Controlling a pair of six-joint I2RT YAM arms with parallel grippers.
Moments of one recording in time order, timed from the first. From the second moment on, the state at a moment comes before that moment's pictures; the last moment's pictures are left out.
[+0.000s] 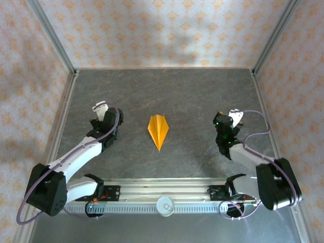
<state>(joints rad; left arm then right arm) -0.31 1.15 0.62 -0.14 -0.73 -0.55 0.26 1.24 0.36 0.38 0.66 0.40</state>
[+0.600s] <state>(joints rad) -0.16 1.24 0.38 0.45 -0.73 -0.25 0.08 1.53 0.18 1.10 0.35 0.21</state>
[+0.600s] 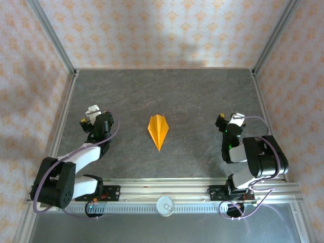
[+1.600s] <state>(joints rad) -0.05 1.52 0.21 1.16 -0.40 -0.09 0.08 1.54 0.21 1.15 0.37 0.24</state>
